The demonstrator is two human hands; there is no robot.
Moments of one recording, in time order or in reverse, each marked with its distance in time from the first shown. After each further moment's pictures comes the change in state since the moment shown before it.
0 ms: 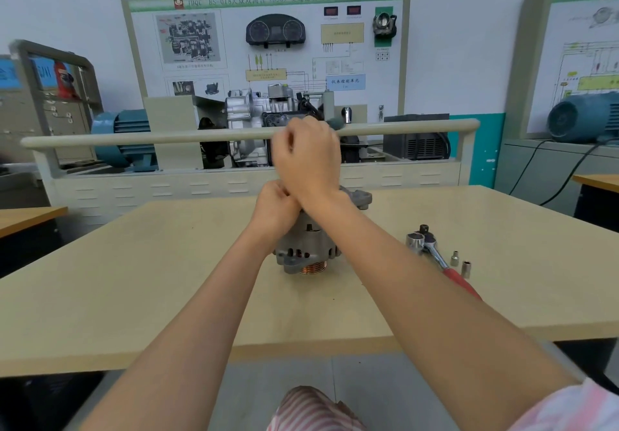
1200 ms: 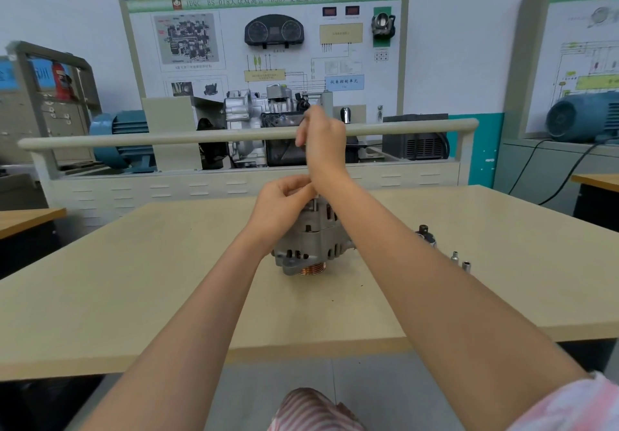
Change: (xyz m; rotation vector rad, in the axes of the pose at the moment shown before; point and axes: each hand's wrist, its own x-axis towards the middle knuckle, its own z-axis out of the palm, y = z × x) left_hand 0.001 -0.002 0.001 -0.076 -0.107 0.074; right_hand 0.021 0.002 -0.010 0.686 -0.049 0.490
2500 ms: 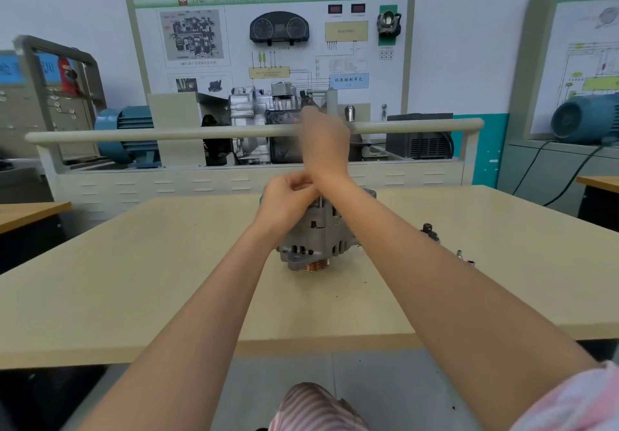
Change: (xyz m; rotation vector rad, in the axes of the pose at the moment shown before) left_hand 0.001 0.002 0.001 0.049 0.083 -0.077; right_hand -0.006 0.004 0.003 -0.218 -0.003 -0.226
